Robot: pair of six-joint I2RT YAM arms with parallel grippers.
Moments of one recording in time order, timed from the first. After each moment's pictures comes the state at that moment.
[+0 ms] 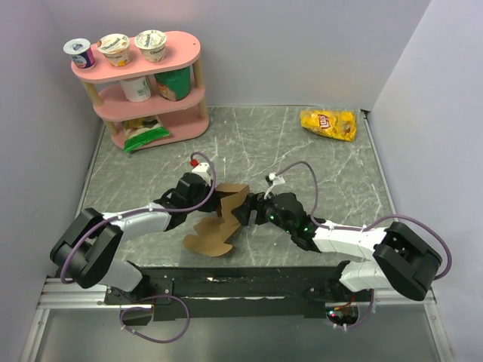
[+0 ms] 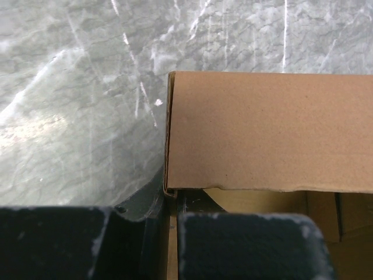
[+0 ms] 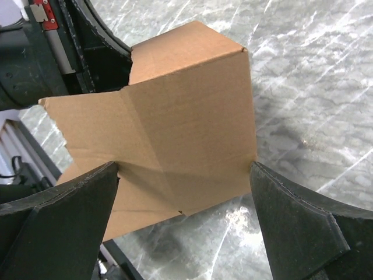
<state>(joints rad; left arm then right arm) -0.62 1.43 0.60 0.24 0.06 -0.49 0.84 1.27 0.43 0.50 0.04 0.62</state>
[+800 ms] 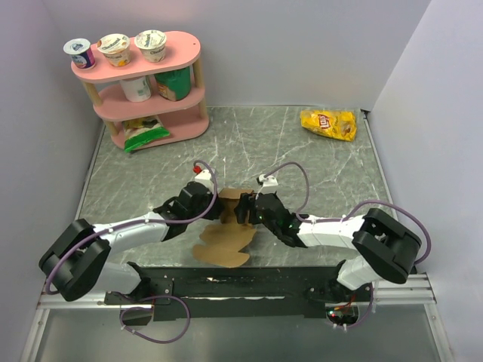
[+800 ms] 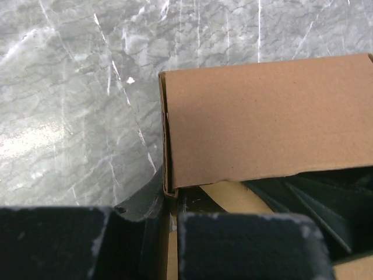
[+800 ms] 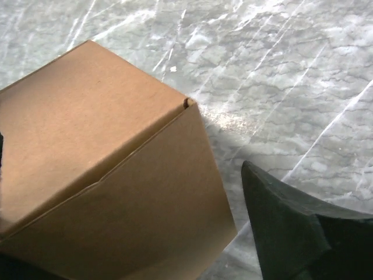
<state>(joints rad) -0.73 1.32 0.56 0.20 -0.05 -0.52 0.92 1.44 0.55 0.36 0.33 0.62</state>
